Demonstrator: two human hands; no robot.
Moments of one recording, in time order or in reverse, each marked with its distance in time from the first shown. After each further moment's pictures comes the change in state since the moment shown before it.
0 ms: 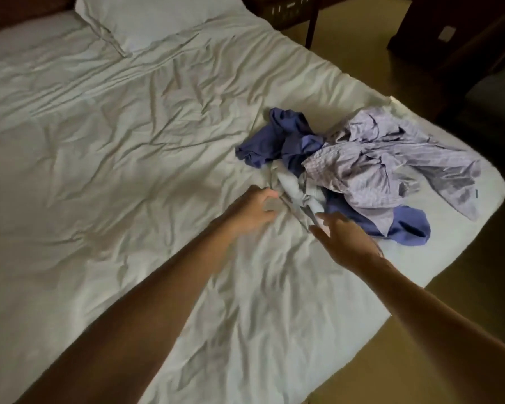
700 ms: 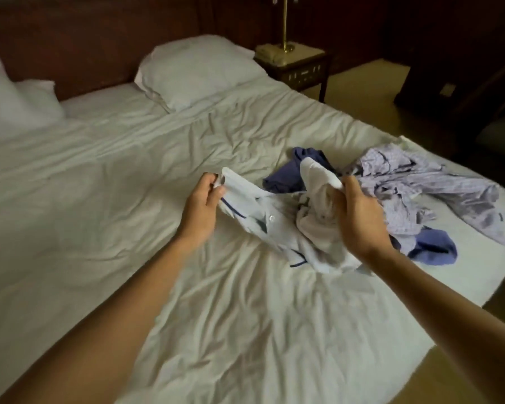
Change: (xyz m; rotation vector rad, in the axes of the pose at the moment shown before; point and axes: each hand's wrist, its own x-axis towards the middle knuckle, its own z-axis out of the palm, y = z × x) left_hand -0.106 -0.055 -0.085 -0.387 0.722 0.221; right_hand -0.031 -0.082 -0.042 0.408 0.568 -0.260
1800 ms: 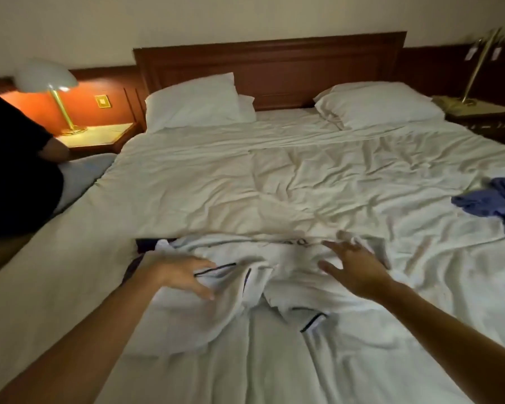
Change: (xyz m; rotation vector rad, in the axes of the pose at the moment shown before) left_hand -0.355 -0.193 -0.396 0.766 -0.546 -0.709; right_hand -0.213 -0.202 0.280 -0.336 -0.715 -0.393
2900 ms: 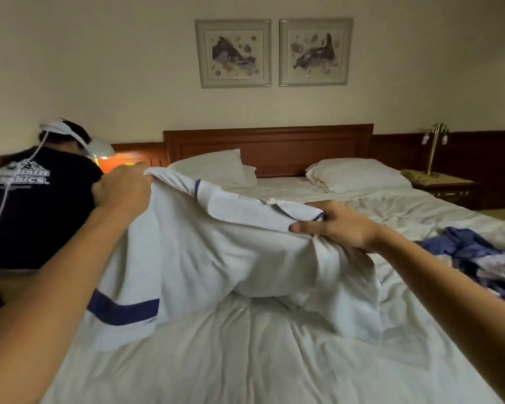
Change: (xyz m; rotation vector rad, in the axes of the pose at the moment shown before) left_hand -0.255 0.035 -0.102 0.002 1.385 -0.318; right_hand -0.159 -0.108 -0.172 0.489 0.099 -0.455
